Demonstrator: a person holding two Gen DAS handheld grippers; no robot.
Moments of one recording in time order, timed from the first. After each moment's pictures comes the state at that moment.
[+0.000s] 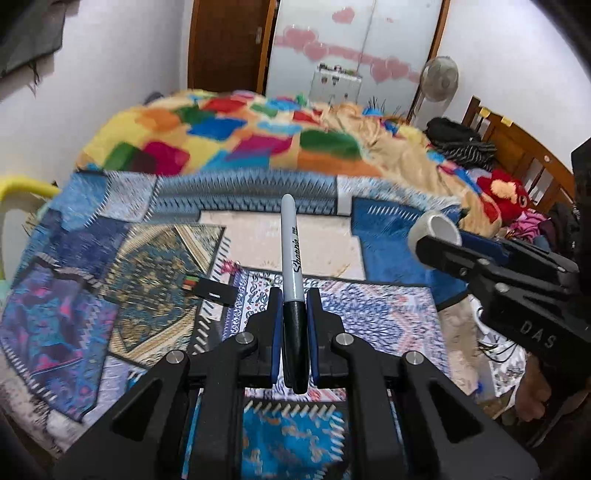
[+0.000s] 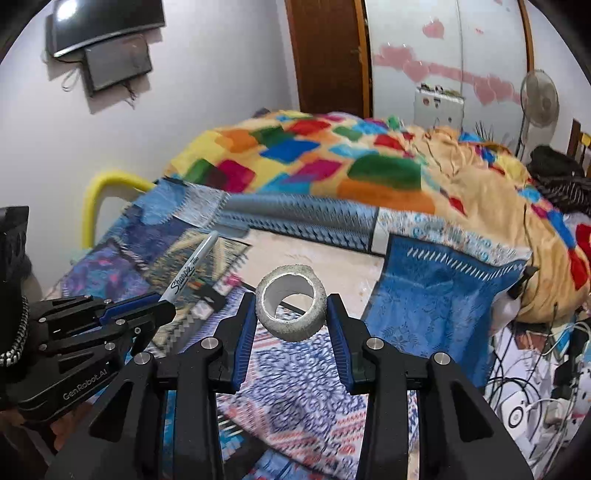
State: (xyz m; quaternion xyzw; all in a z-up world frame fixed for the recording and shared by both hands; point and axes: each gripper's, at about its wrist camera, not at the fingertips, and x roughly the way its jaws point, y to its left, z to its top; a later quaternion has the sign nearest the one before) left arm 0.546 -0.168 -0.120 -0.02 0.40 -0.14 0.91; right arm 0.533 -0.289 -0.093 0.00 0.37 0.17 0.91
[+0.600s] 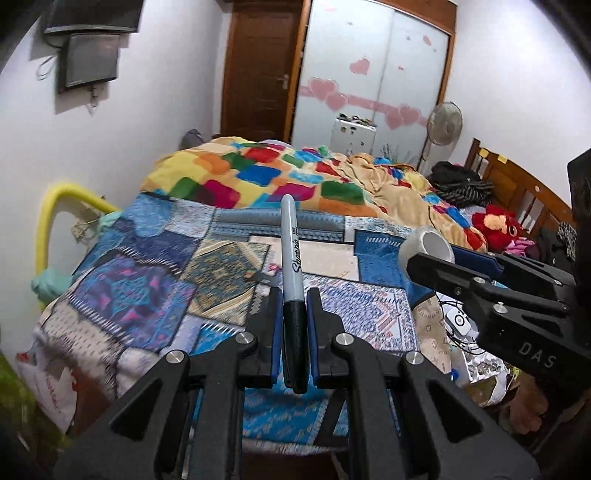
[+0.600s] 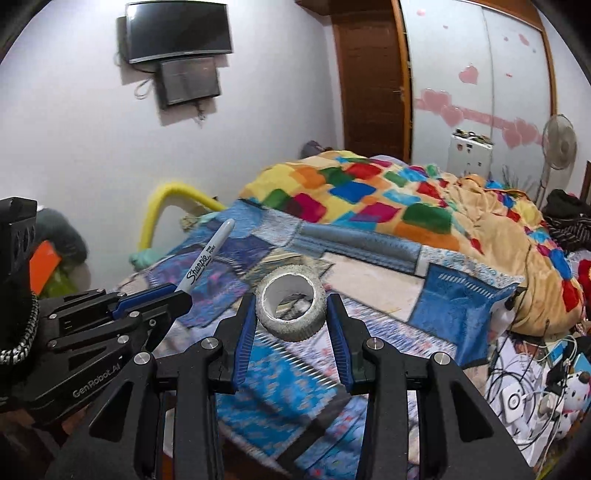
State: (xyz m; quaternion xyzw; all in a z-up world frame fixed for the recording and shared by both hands) left arm 0.378 -0.105 -0.027 -0.04 0.33 -0.08 0.94; right arm 0.395 -0.228 -0.017 -0.02 0.32 0.25 0.91
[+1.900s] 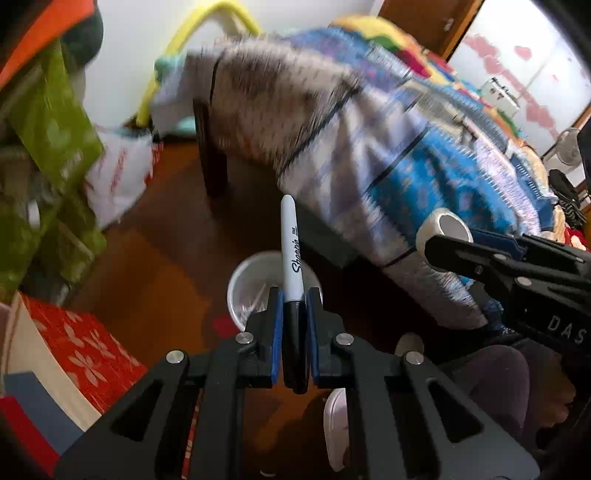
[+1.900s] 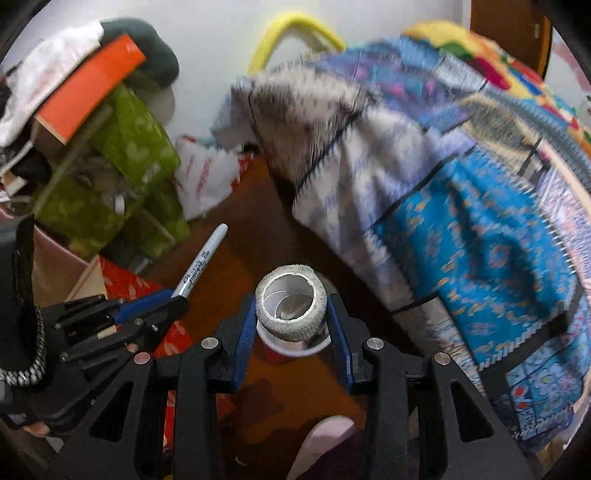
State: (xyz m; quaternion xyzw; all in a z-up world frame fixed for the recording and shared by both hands) left arm 0.179 0.113 -0.257 -0.20 0.52 0.12 0.82; right arm 0.284 0.001 -0.223 -0.14 0.54 0.38 0.74
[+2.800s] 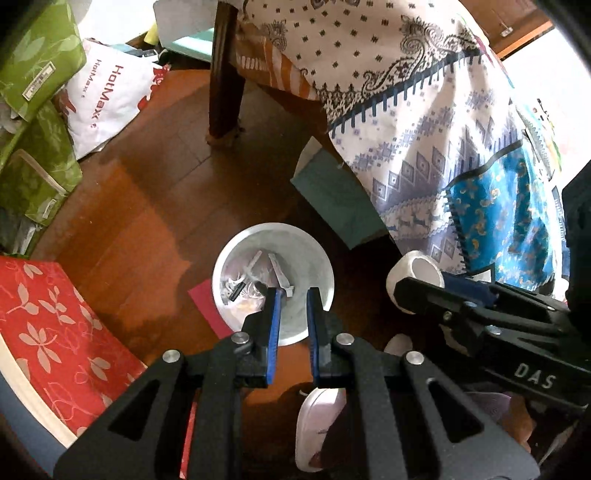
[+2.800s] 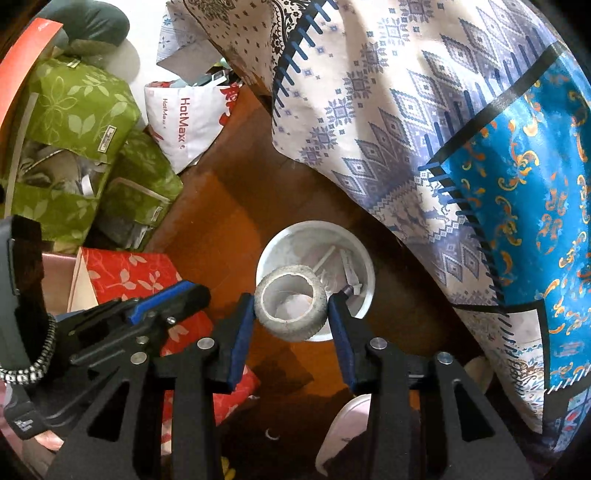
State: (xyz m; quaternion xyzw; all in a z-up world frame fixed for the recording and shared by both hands) left arm 0.228 0.164 -0.348 -0.30 0.57 0.13 0.75; right arm 0.332 0.044 -0.318 -0.12 0.66 0.37 0.64
